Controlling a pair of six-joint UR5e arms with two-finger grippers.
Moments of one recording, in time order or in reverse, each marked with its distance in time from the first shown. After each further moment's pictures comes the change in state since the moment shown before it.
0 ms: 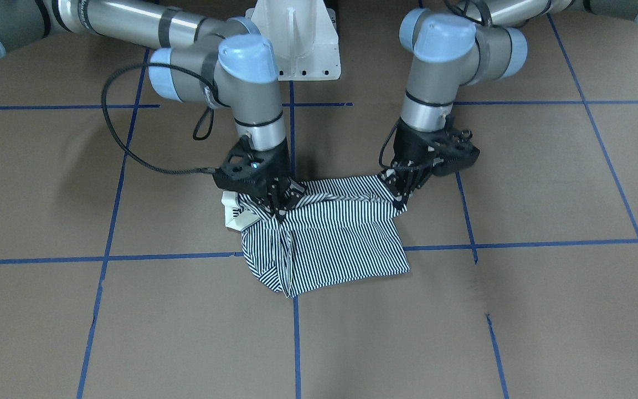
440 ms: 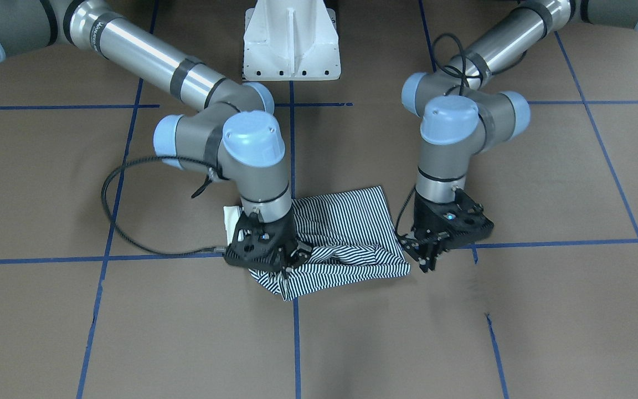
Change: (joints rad) left arm -0.086 -0.086 0.281 -0.150 0.063 0.257; right arm 0.116 0.149 -0.346 0.179 0.139 -0.234
